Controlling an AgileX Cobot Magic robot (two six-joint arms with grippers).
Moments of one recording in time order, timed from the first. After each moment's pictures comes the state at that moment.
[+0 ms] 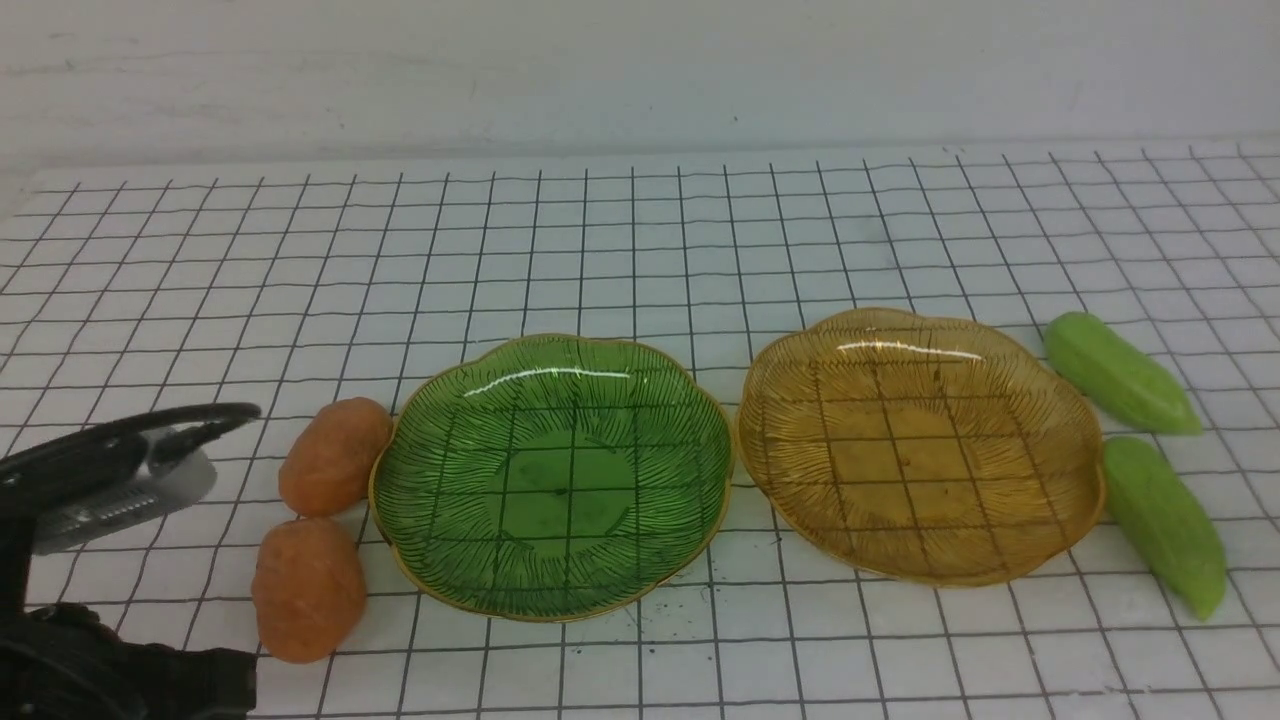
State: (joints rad) right arm -0.03 1.01 -0.65 0.09 0.81 0.06; left arm -0.03 0.93 -0.60 -0.37 0.99 -0.01
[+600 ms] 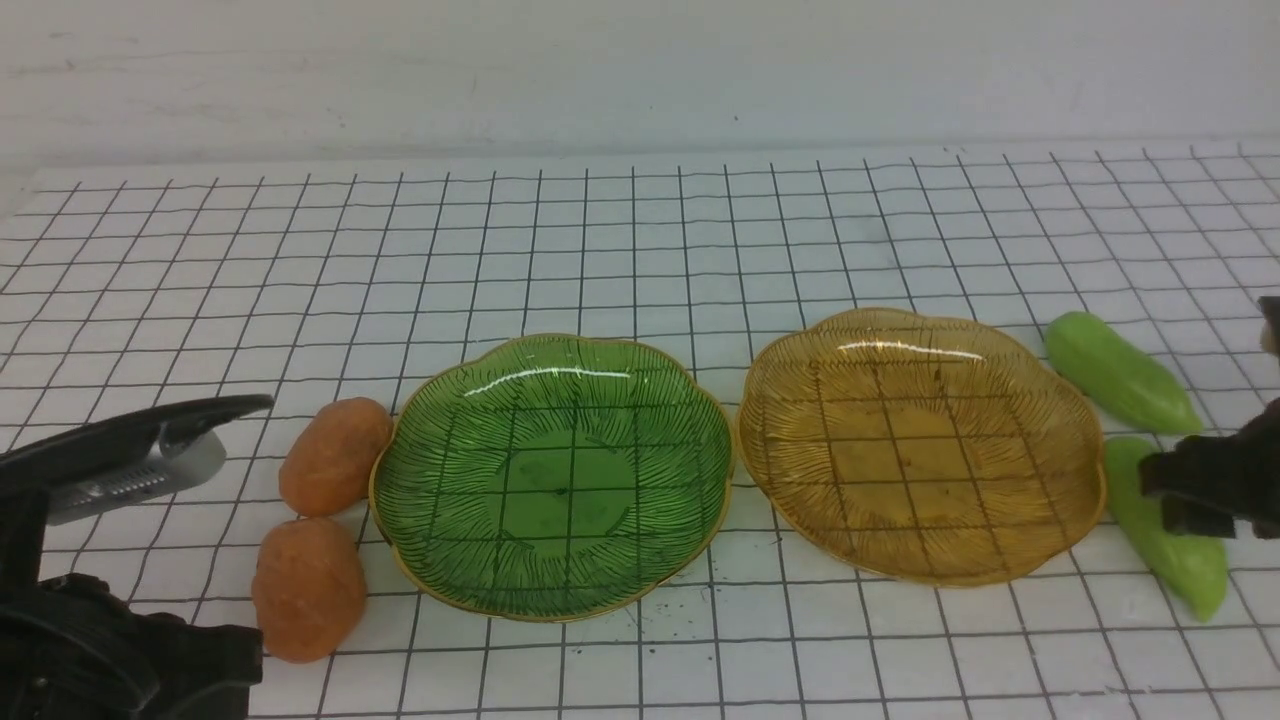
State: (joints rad) right arm -0.02 1.58 -0.86 -0.08 0.62 0.15; left arm -0.03 0.93 -0.60 -0.37 0.91 0.03
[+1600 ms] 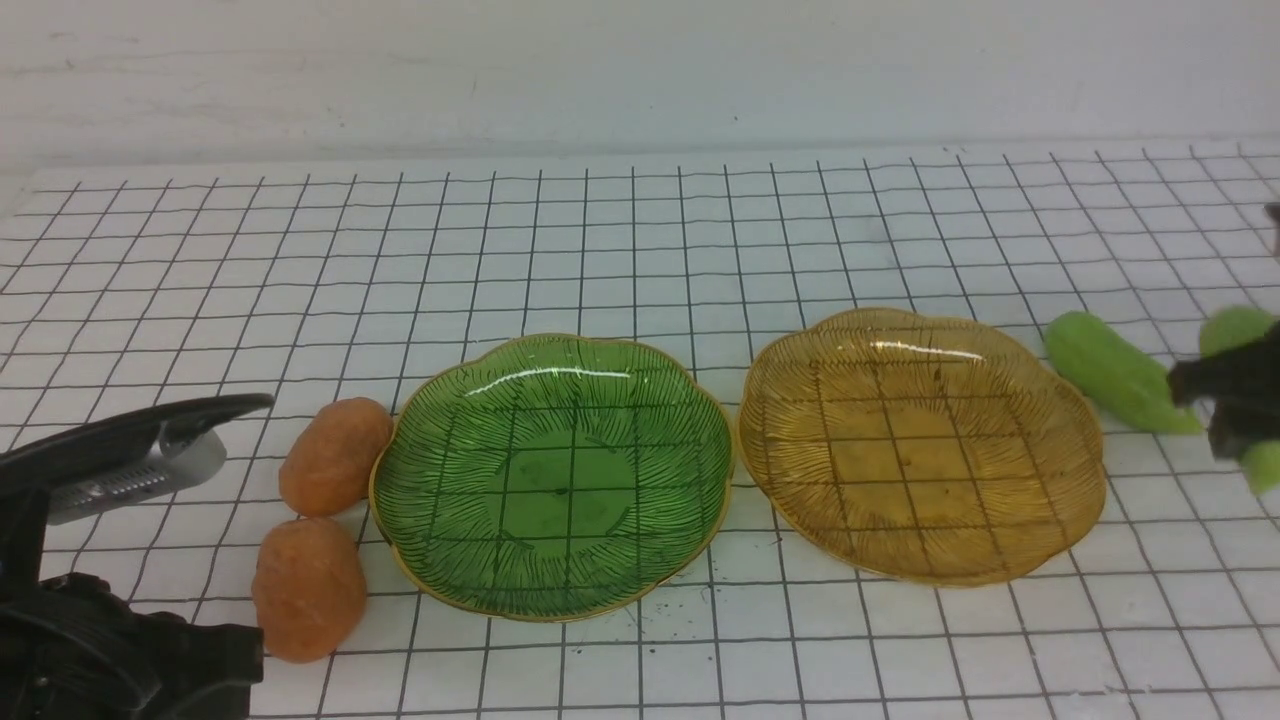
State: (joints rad) right arm -0.02 1.60 -1.20 -0.07 0.98 0.14; left arm -0.03 0.94 -0.60 -0.37 0.90 0.03
